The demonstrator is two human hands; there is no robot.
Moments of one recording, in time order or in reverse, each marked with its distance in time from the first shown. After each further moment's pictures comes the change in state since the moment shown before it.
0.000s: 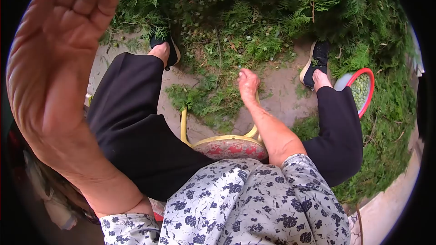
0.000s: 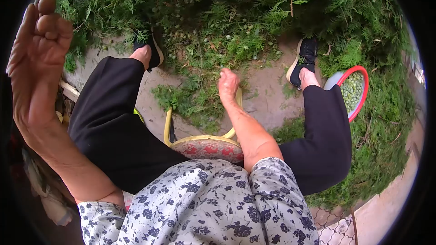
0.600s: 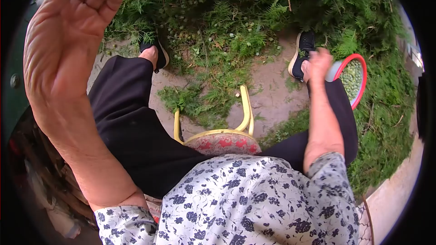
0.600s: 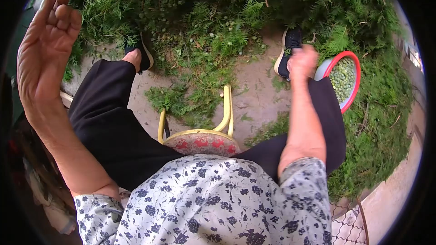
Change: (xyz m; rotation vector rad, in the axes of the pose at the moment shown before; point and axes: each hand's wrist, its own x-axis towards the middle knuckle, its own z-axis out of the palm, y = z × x) left_hand 0.017 -0.012 0.008 0.130 -0.153 0.000; right_hand 0.140 0.054 -0.257 -0.378 0.391 -0.039
